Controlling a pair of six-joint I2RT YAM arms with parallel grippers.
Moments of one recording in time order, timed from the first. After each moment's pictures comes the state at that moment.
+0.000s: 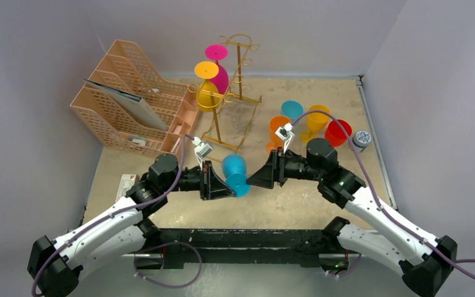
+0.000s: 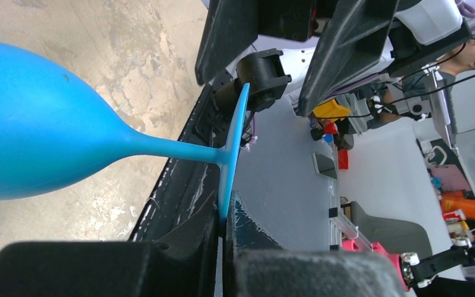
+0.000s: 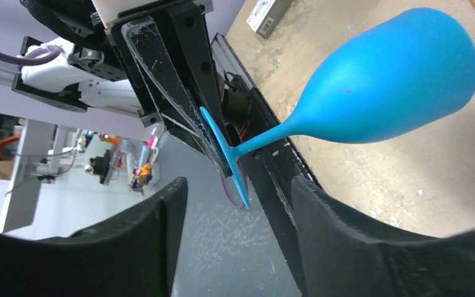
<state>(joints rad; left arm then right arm) -0.74 0.79 0.49 0.14 0.69 -0.77 0.71 0.85 0.70 -0.14 -0.62 0.78</state>
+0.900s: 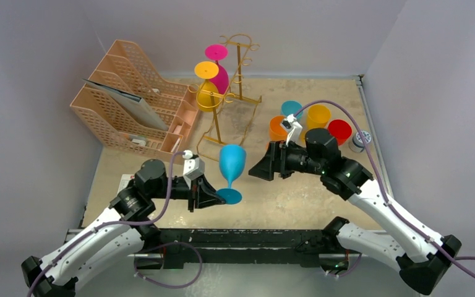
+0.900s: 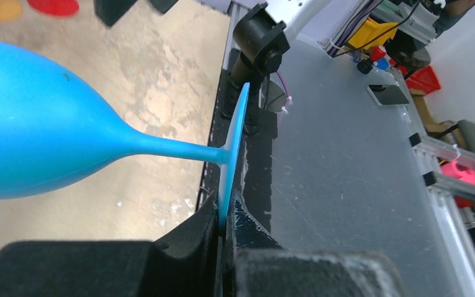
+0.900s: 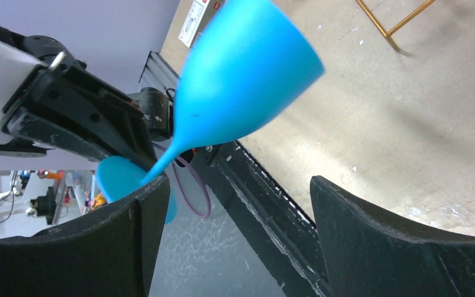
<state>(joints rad) -0.74 0.61 0.54 -0.13 0.79 -0.28 0.70 0.89 0.93 -0.49 -0.40 0.65</state>
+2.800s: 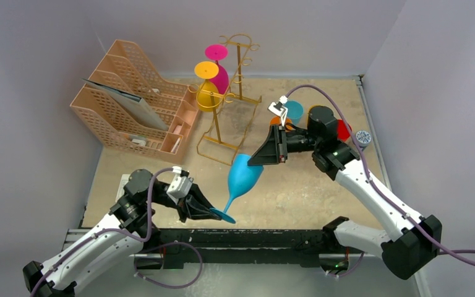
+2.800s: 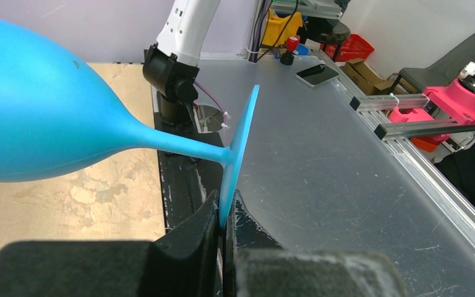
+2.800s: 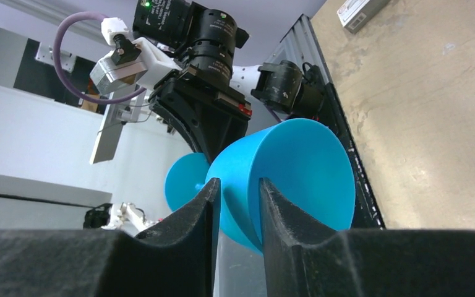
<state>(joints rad) -0.74 0.51 0.43 0.20 1.08 -0.29 0.52 1.10 0.96 -0.06 -1.09 0.84</state>
